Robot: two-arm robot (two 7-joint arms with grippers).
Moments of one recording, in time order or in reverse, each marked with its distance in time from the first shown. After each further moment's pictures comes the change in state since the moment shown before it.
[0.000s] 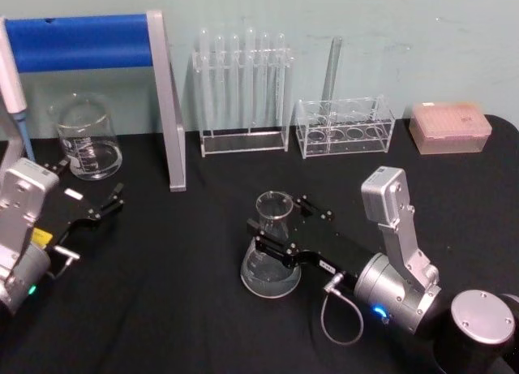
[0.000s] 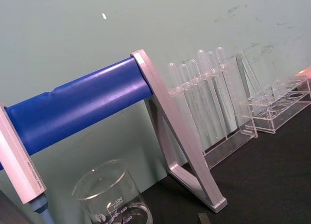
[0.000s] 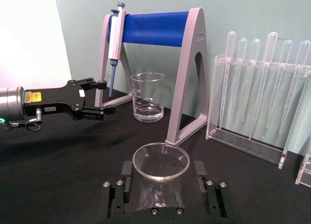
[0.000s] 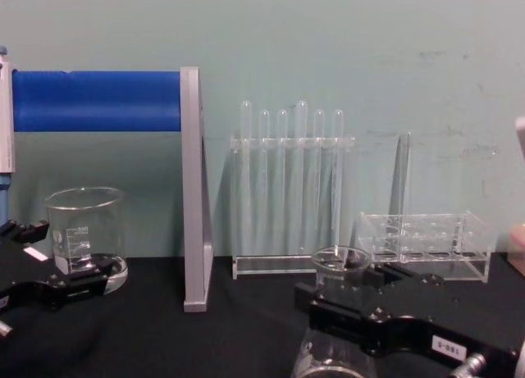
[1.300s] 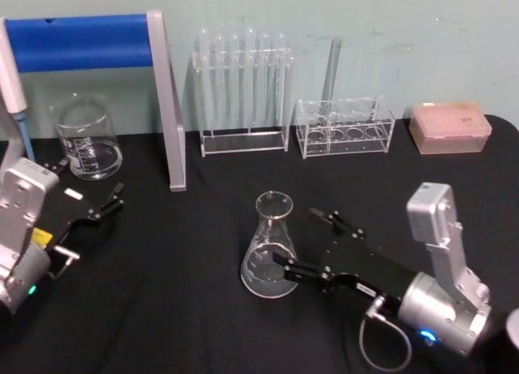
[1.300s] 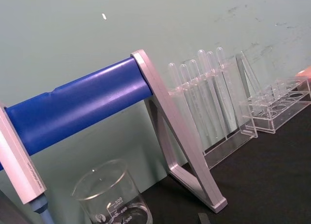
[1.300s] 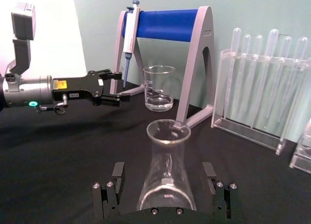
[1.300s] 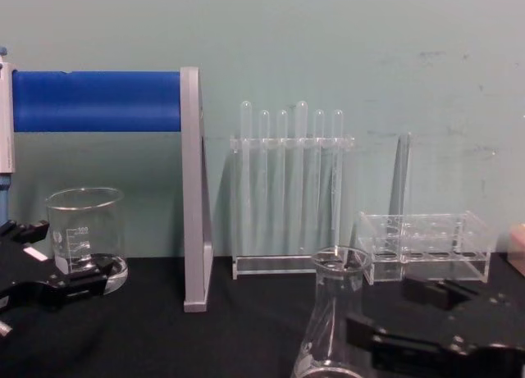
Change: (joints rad) left arm 0.000 0.000 0.000 0.000 0.000 0.000 0.000; right arm -0.104 0.135 0.041 -0.134 0.073 0.021 0.062
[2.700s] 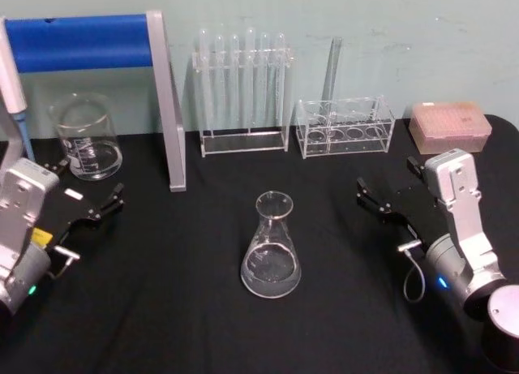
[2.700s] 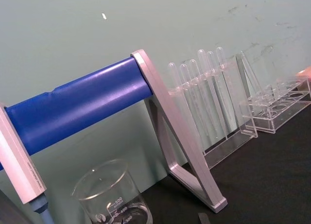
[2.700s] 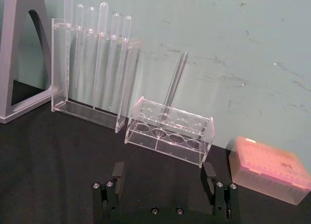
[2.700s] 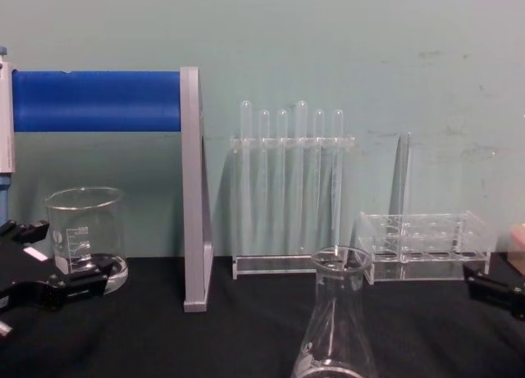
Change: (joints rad) left arm 0.000 0.000 0.000 0.000 0.000 0.000 0.000; right arm 0.076 -0.150 0.135 0.176 -0.328 -0.009 -0.439
